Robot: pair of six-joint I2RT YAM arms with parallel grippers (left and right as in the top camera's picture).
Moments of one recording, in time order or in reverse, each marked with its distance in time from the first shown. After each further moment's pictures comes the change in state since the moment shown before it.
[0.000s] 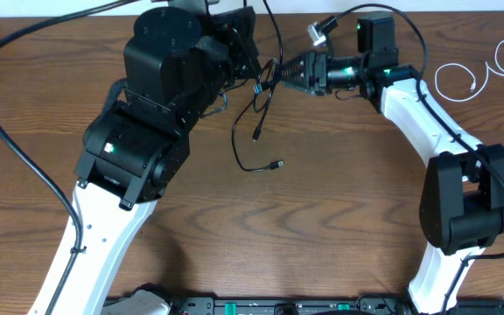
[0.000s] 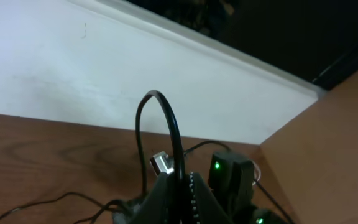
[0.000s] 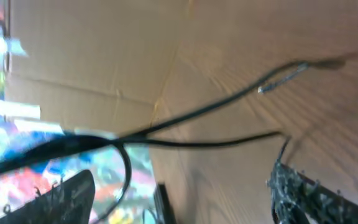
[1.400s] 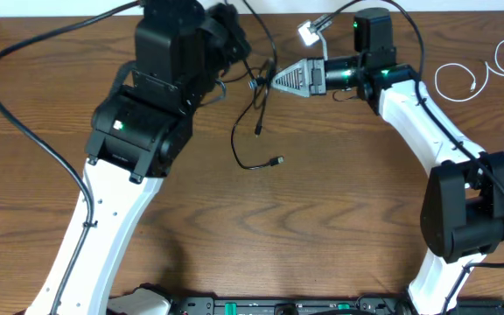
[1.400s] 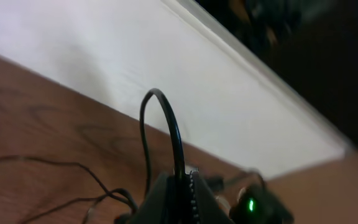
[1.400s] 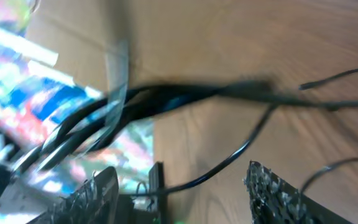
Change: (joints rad) left arm 0.072 0.058 0.000 -0.042 -0.095 -0.264; right arm 0.025 -0.045 -0.002 0.005 -0.150 -0.231
